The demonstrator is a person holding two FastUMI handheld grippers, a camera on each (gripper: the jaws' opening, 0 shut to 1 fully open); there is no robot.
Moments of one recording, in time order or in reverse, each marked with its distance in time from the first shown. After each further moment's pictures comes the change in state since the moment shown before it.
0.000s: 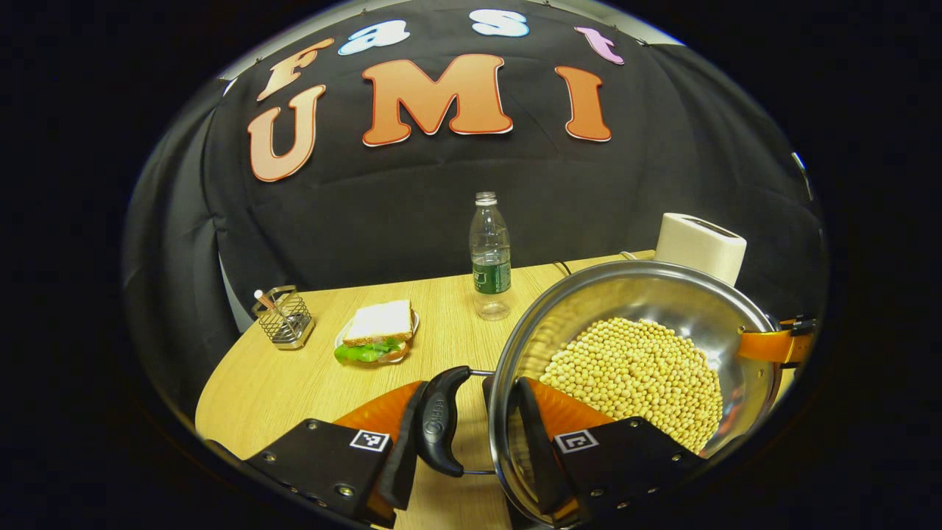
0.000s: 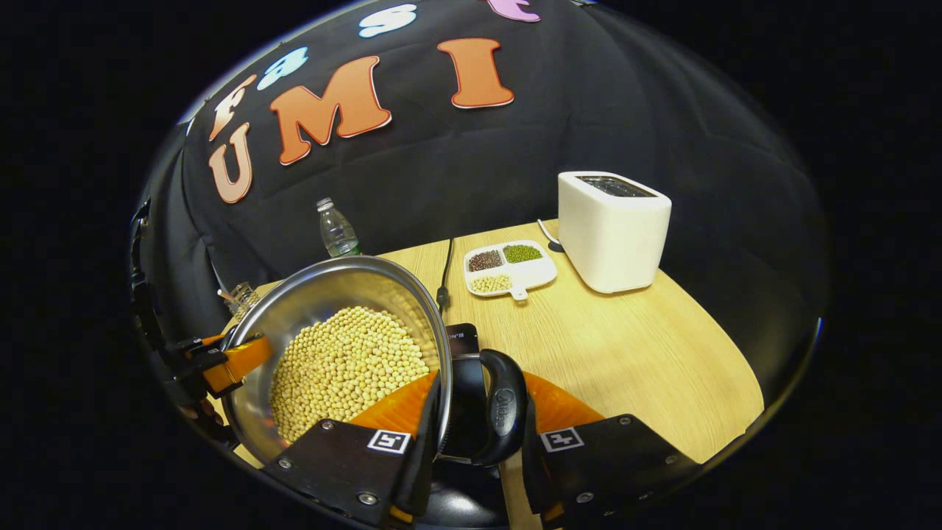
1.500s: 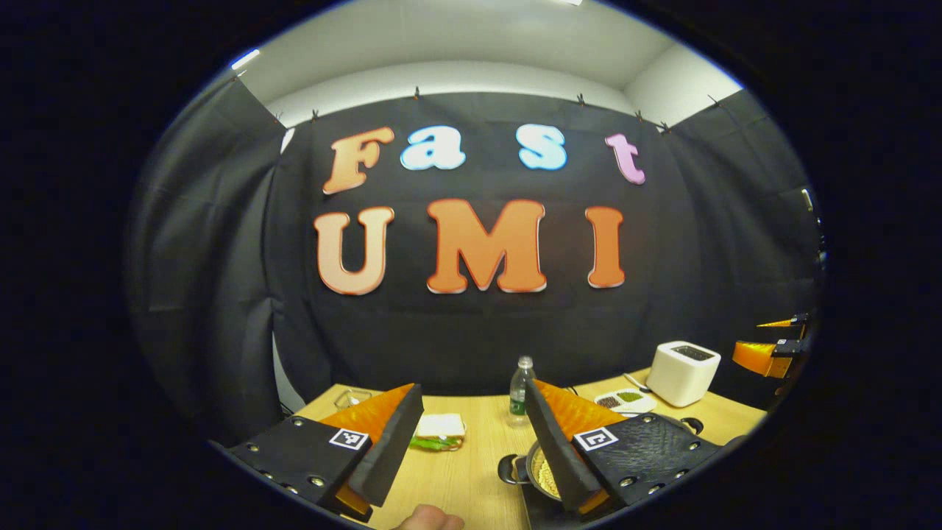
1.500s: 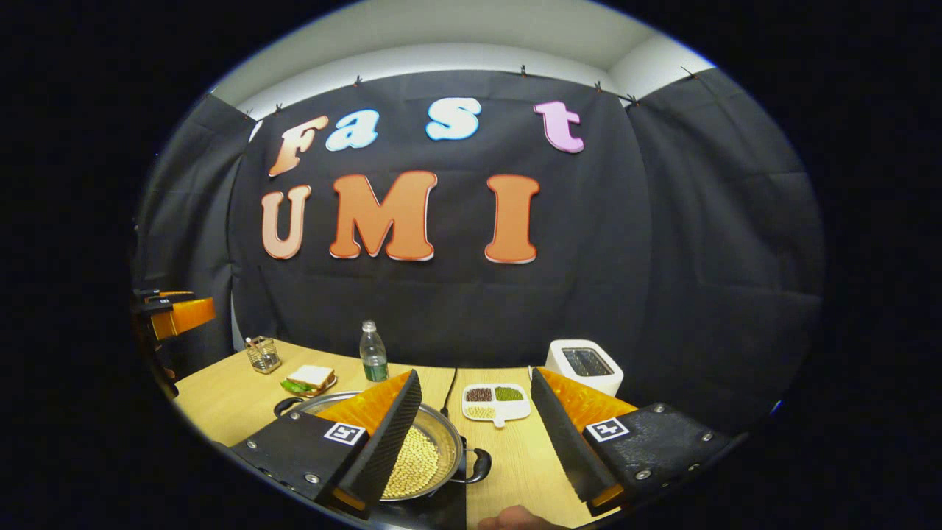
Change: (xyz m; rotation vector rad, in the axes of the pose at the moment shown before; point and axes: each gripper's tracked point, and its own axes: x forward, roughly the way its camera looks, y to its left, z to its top) left arm -0.205 0.092 0.187 -0.090 -0.516 0.107; right arm -0.167 0.029 0.163 -0.227 -0.562 0.028
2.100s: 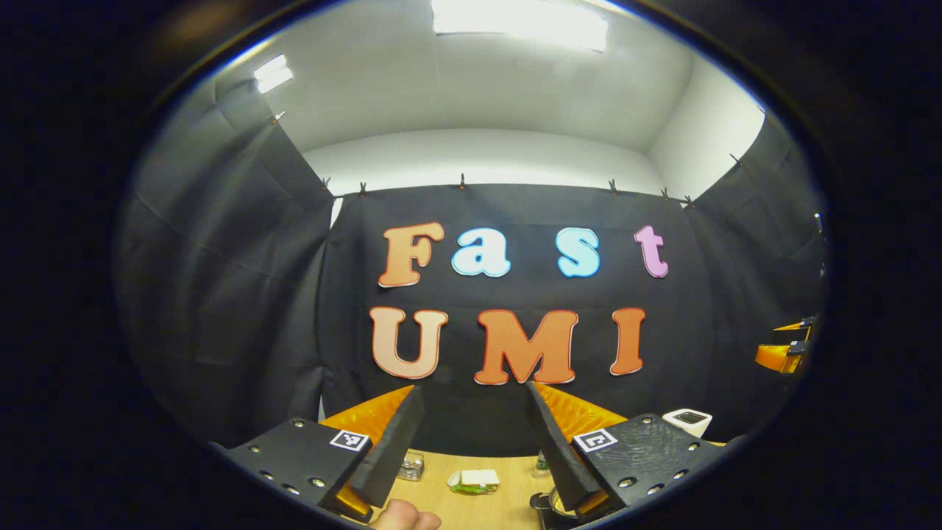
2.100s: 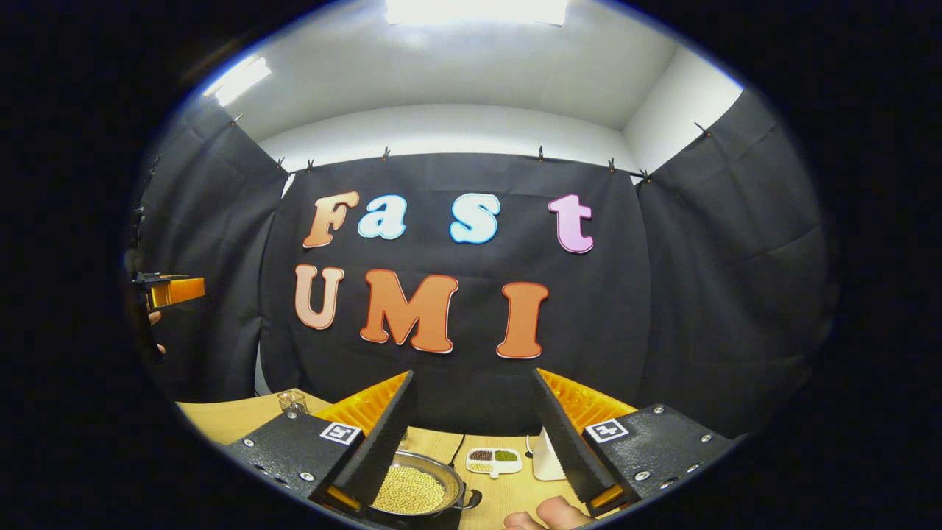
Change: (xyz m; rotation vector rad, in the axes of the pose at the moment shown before) left arm -0.105 0.094 0.179 -0.060 -0.270 0.114; right arm -0.086 -0.010 0.155 -0.014 -0.266 0.051
